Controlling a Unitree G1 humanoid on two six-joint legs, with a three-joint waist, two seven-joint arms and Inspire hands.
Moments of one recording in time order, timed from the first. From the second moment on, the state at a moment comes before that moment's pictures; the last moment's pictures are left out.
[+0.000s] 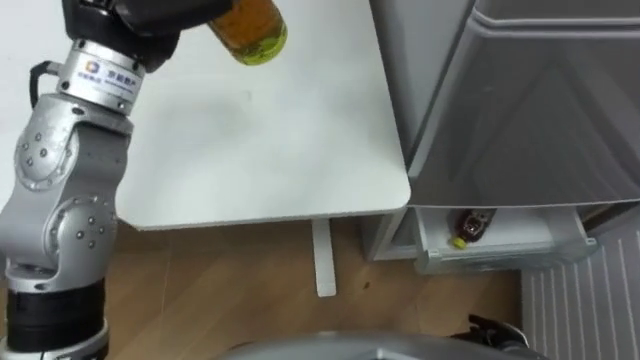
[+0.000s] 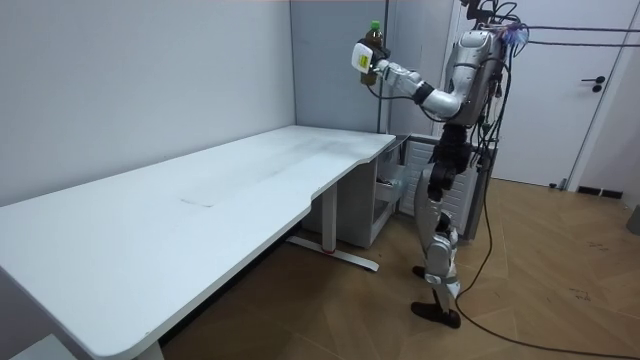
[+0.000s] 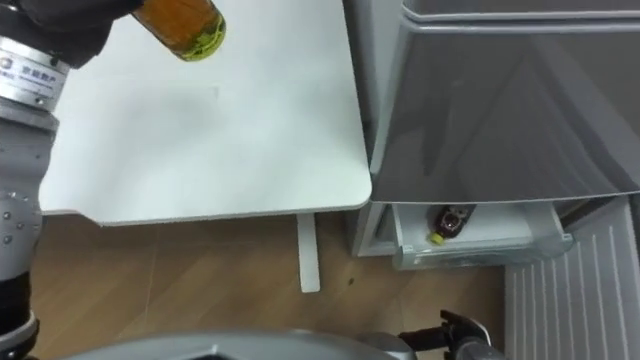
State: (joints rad) left arm -0.05 0.32 0.13 -0.48 -0.69 0.18 -0.21; right arm 0.10 -0.25 -0.02 1.16 0.07 0.07 0.07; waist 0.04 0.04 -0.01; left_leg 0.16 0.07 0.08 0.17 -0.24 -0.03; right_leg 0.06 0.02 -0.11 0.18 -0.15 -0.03
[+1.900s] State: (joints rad) left arm 0.19 0.31 -0.26 0.04 -0.90 0.26 -0.58; right arm 0.11 -0.29 0.23 0.34 0.04 0.22 0.75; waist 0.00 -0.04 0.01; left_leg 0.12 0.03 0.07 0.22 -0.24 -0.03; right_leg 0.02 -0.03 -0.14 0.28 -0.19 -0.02
